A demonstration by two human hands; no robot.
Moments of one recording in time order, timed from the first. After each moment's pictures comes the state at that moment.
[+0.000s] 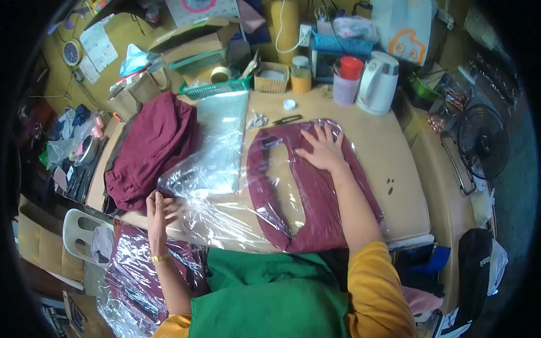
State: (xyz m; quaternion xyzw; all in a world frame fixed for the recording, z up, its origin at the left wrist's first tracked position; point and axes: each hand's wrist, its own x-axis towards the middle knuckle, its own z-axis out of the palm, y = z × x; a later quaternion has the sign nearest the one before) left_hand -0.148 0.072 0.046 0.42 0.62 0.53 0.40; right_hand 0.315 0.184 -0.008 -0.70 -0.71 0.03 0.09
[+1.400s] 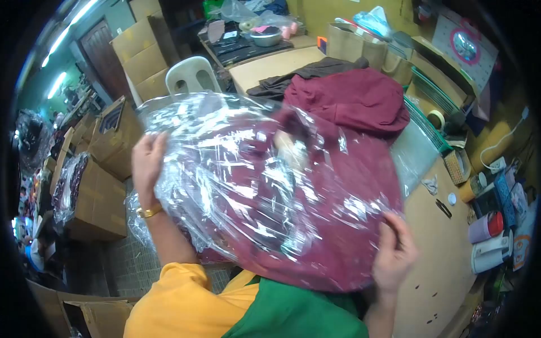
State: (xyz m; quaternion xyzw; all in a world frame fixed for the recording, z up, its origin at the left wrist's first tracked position) left_hand -0.336 -0.192 0.147 0.27 0.85 0.43 -0.15; right_hand 0.086 0.021 0.111 -0.34 -0.72 0.34 0.50
